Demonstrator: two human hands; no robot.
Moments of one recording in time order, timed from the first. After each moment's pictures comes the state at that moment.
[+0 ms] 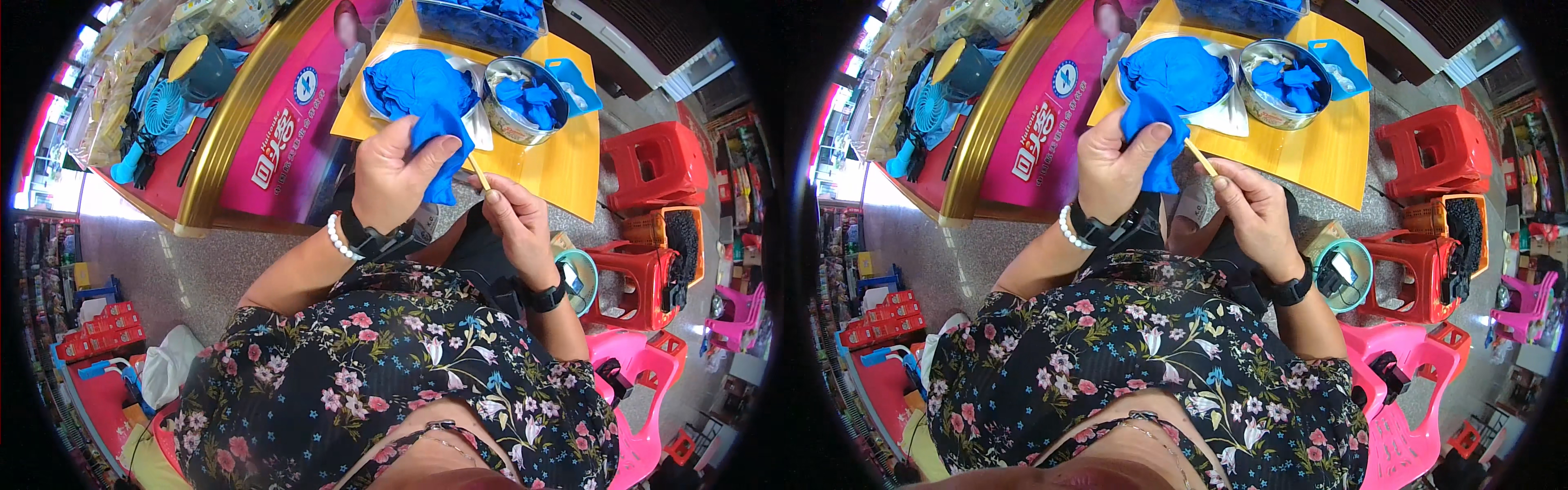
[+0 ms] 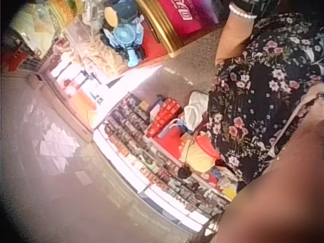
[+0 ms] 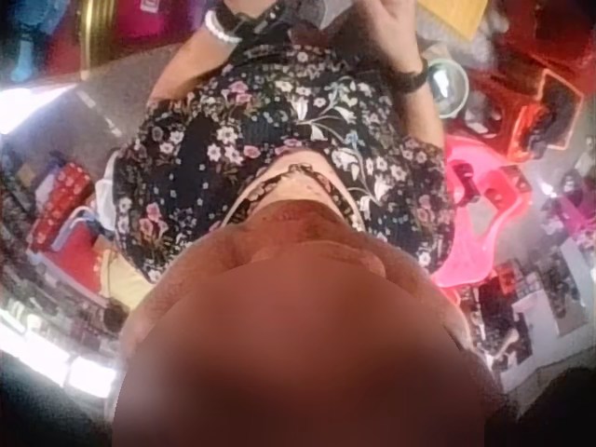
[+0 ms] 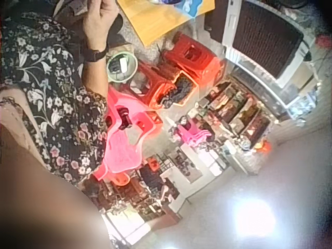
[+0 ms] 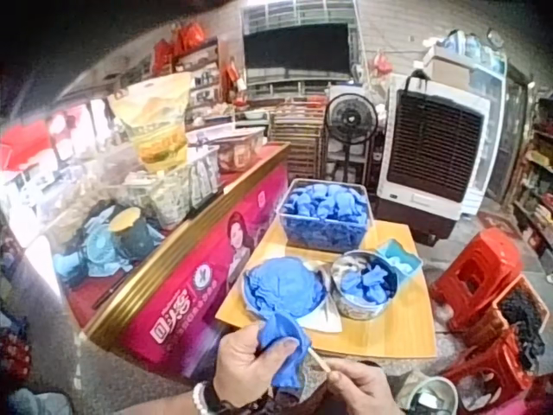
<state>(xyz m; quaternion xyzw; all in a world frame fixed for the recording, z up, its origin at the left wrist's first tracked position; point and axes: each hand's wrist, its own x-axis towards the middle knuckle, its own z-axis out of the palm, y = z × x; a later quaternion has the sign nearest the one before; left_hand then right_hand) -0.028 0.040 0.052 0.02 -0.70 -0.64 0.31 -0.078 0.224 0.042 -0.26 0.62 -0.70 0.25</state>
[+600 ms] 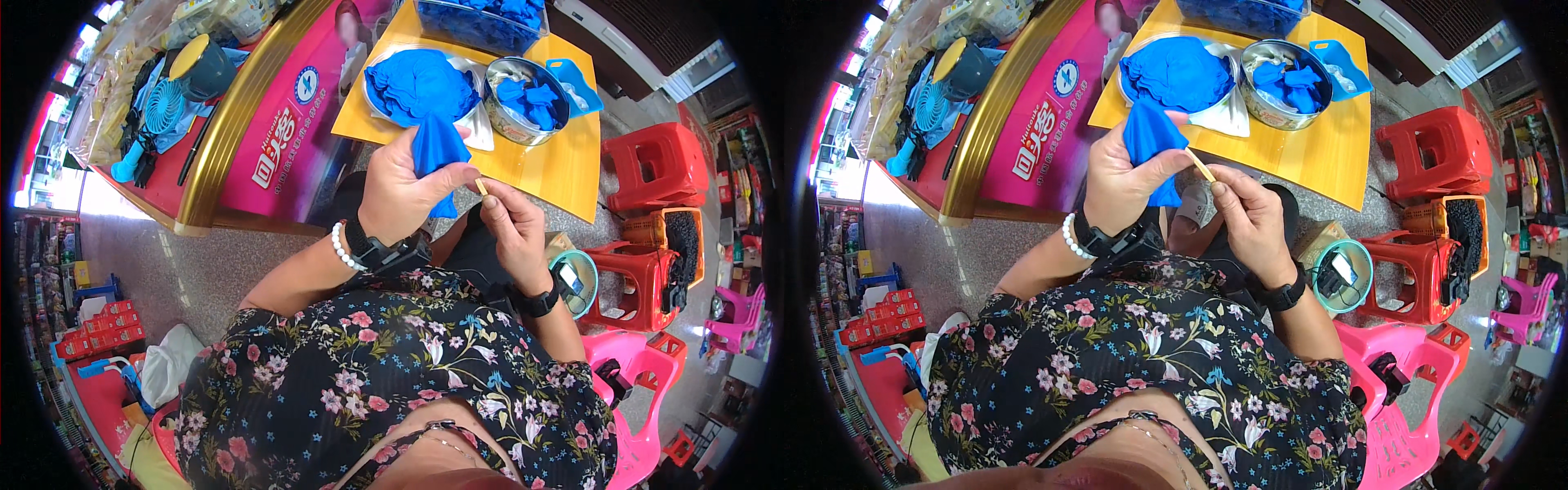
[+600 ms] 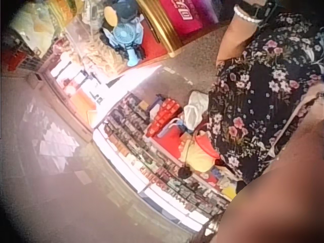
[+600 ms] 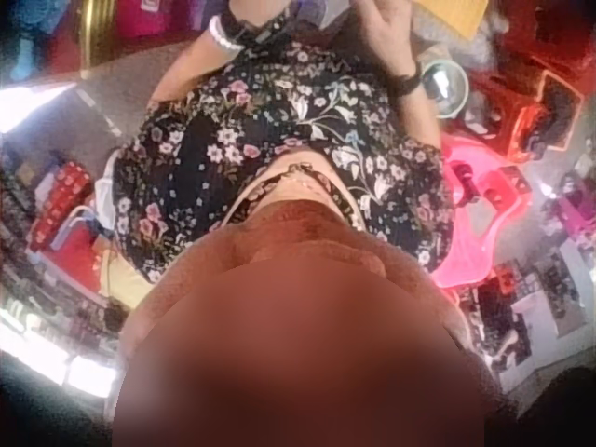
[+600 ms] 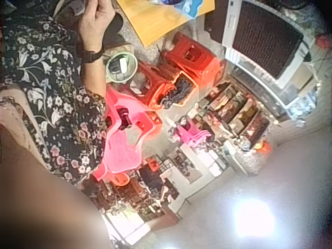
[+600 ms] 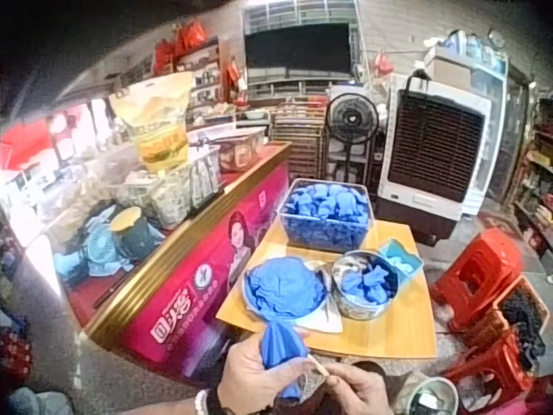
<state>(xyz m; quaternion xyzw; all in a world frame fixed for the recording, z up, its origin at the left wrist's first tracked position) -0.019 0.053 0.061 0.01 -0.65 -0.73 0.21 -0.070 0.223 0.030 -0.26 0.65 -0.68 0.19</state>
